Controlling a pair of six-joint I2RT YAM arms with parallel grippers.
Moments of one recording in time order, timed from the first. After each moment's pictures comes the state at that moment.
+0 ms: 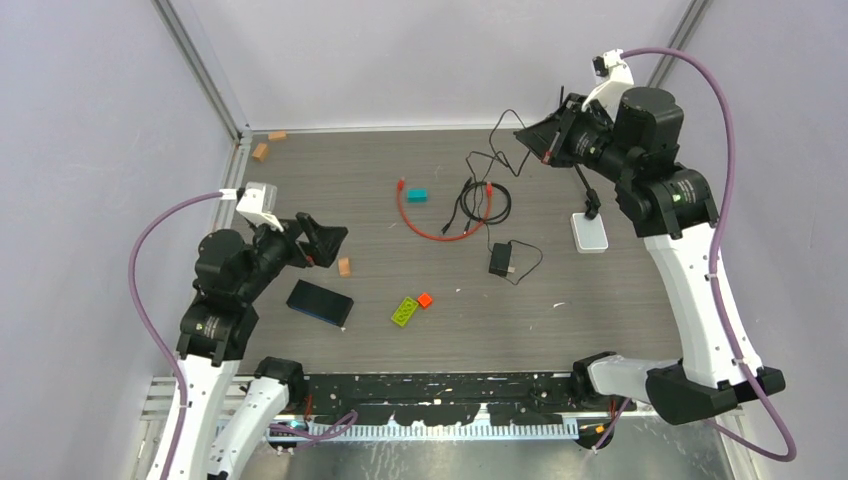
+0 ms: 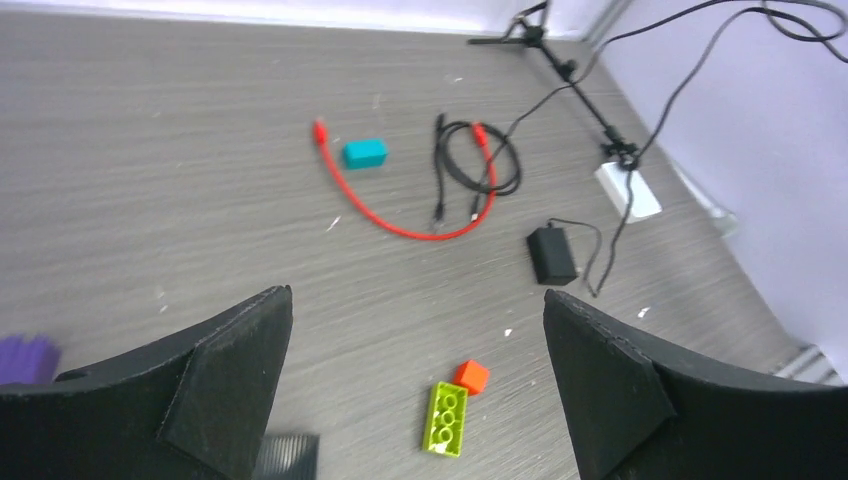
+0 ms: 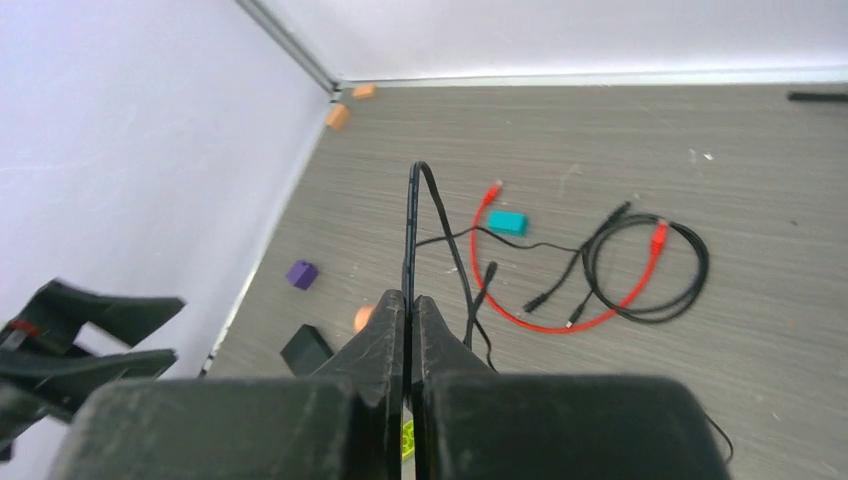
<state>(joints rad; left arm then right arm) -0.20 0.60 0.92 -0.52 0.23 -0.32 0.30 1.24 1.71 -0.71 -0.22 0.44</state>
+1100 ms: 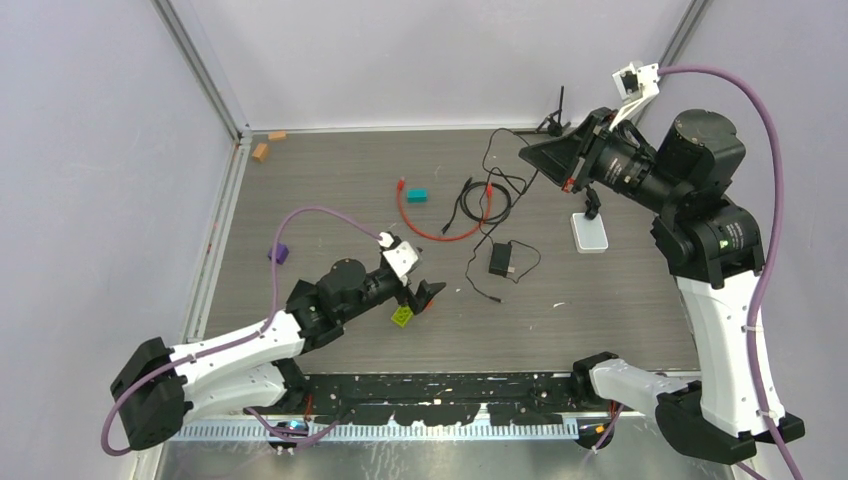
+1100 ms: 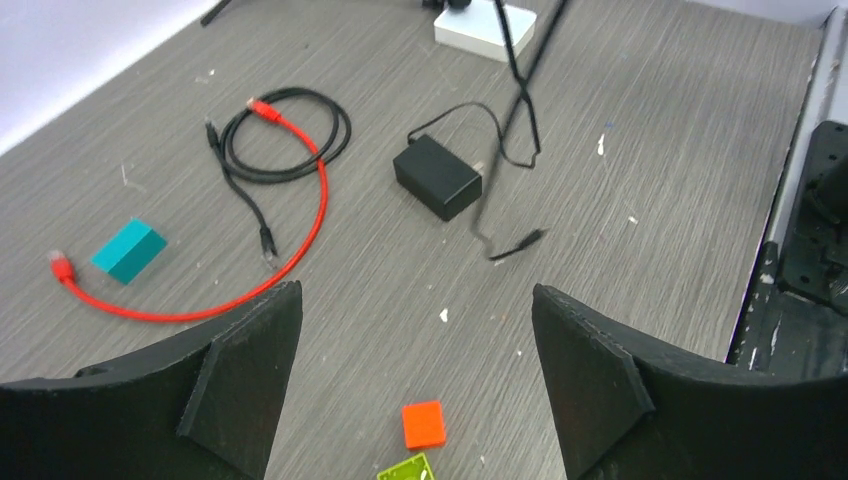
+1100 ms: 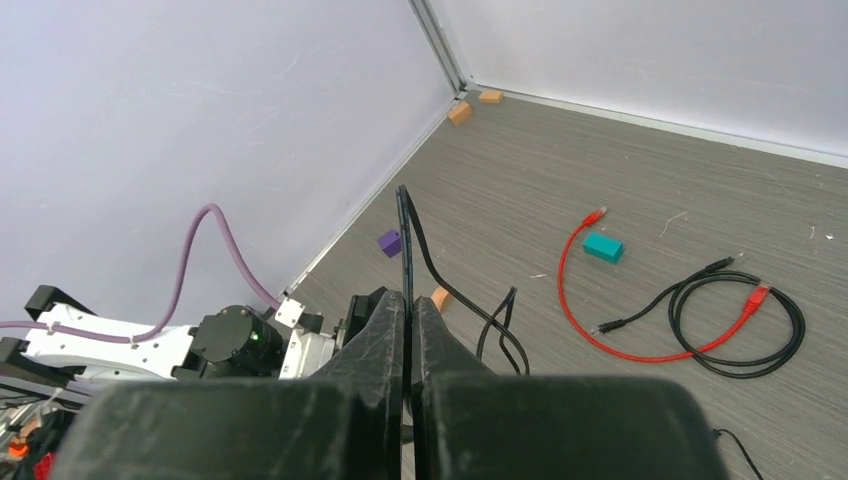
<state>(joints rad) -0.94 0.98 0.50 0.36 0.04 0.08 0.30 1.10 1.76 -0.72 -0.51 0.40</state>
